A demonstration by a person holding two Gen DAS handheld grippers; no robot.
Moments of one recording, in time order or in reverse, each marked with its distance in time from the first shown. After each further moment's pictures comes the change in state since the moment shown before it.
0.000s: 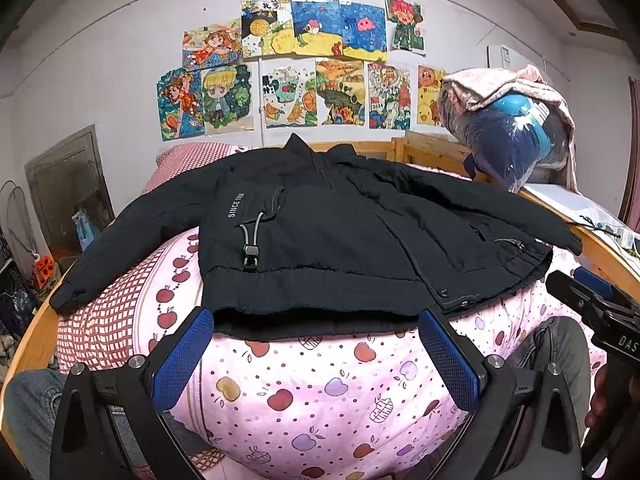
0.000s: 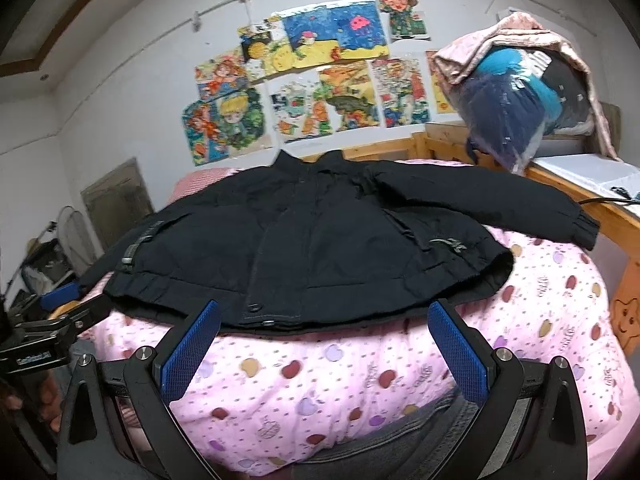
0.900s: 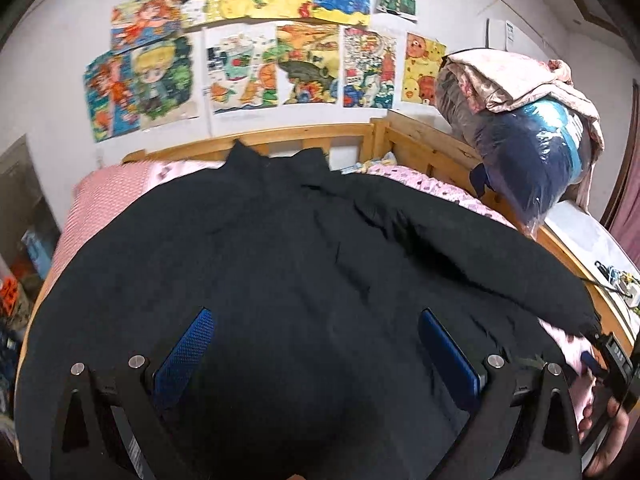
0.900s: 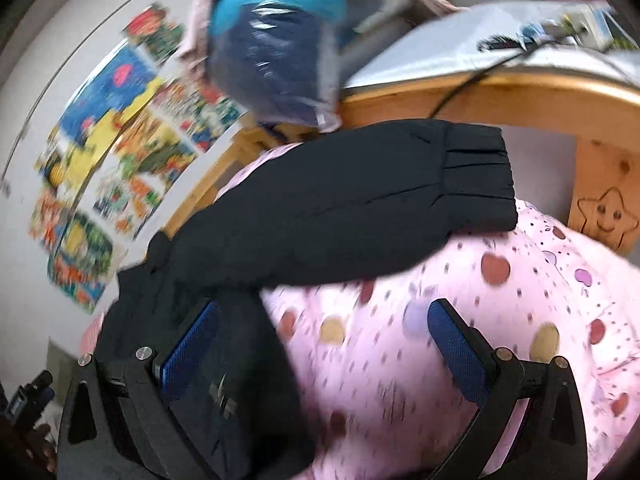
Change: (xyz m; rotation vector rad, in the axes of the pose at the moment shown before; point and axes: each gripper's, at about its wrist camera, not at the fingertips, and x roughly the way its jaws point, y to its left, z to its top) left arm 0.211 -0.033 0.201 0.042 0.163 -0.136; right arm 0.123 -0.211 0.041 0.748 0.014 -0.265
